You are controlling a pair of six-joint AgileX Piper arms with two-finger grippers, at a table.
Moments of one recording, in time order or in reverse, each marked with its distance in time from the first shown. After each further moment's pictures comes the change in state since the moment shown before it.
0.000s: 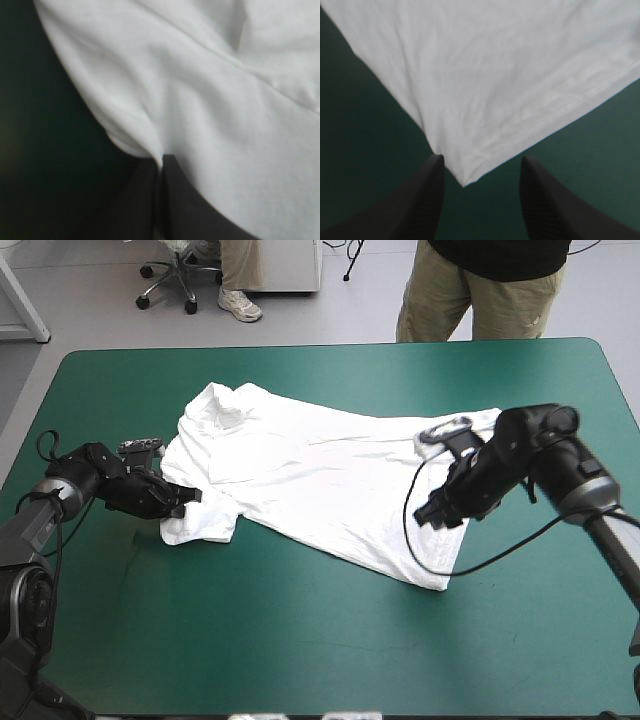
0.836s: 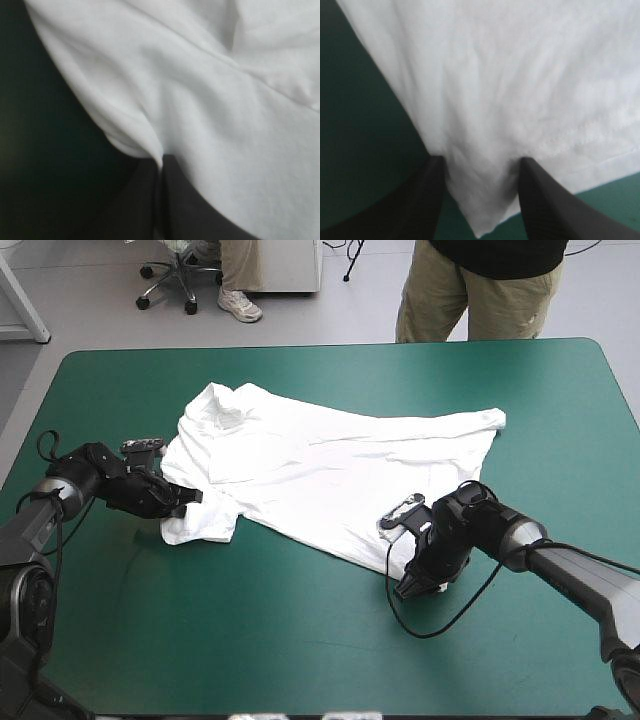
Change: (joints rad) left arm 0.000 0.003 0.000 -0.008 0.001 0.032; right arm 0.218 0.082 0.371 -0.140 -0.343 0.049
